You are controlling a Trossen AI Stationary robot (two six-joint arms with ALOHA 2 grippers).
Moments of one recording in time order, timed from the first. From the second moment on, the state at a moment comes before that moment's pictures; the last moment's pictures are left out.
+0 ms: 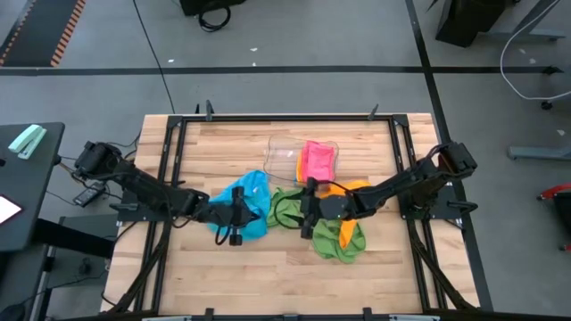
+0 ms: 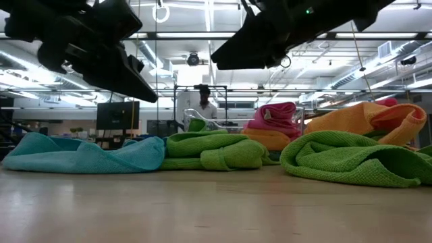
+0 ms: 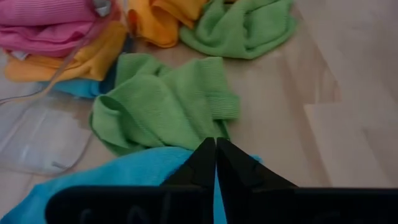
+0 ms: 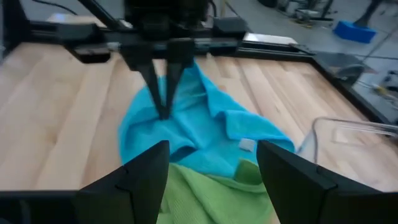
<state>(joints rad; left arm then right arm) -0.35 1.35 0.53 0.22 -0.38 -0.09 0.27 1.64 0.86 0.40 0.44 0.03</state>
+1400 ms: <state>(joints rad) -0.40 1.37 0.83 -0.87 -0.28 -0.52 0.22 1.64 0.86 0.34 0.33 -0.12</state>
